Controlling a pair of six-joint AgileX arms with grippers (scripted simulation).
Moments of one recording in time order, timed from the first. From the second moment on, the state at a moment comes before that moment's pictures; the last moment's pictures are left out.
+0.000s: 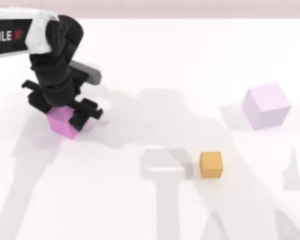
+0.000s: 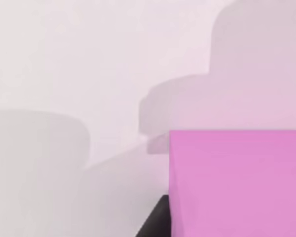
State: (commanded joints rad) left arm -0.26 2.25 1.59 -0.91 0.00 0.26; right arm 0.01 0.00 0.00 0.00 0.00 0.00
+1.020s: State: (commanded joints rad) left arm -0.26 2.16 1.76 -1.16 0.01 0.25; right arm 0.01 0.00 0.00 0.00 0.00 0.00
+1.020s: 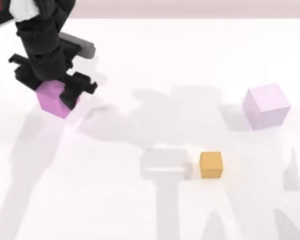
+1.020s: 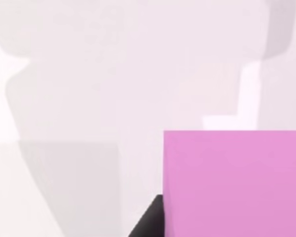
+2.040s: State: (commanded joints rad) left arm -0.80 2.23 1.96 -1.29 -0.01 -0.78; right arm 0.01 0.00 0.00 0.00 0.00 0.00
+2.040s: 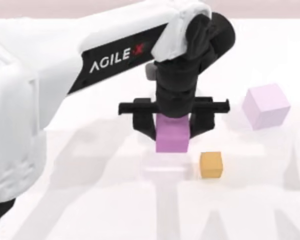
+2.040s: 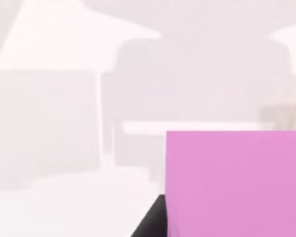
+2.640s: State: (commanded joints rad) left arm -0.82 2.24 1.90 -1.22 -0.01 -0.80; right arm 0.01 0.00 0.00 0.00 0.00 0.00
